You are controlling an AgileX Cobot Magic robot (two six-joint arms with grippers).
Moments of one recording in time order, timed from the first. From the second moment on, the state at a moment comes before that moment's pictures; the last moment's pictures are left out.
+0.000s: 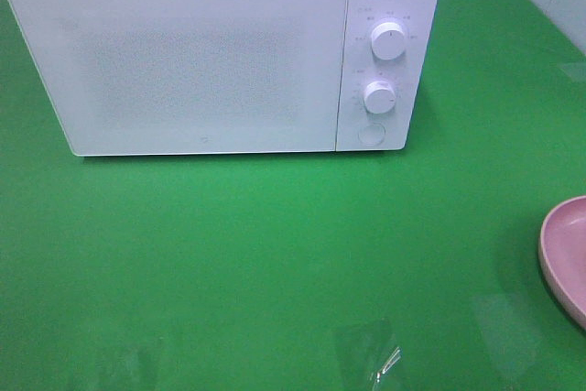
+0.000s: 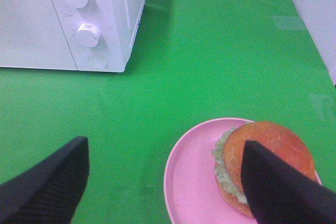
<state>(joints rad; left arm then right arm) -0.04 -0.01 -0.52 -0.06 1.09 0.09 0.13 0.26 -0.52 -0.09 0.76 0.11</state>
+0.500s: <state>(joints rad) -0.04 -0.01 -0.52 -0.06 1.09 0.09 0.13 0.47 -0.52 -0.10 0.57 0.11</state>
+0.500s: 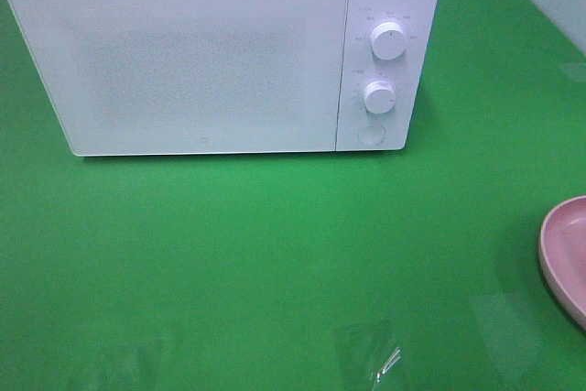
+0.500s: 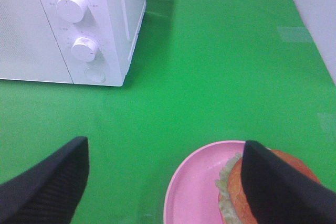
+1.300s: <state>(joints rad) -0.04 -0.01 -0.52 -0.06 1.09 0.09 0.13 0.88 -0.52 -0.10 0.16 0.11</state>
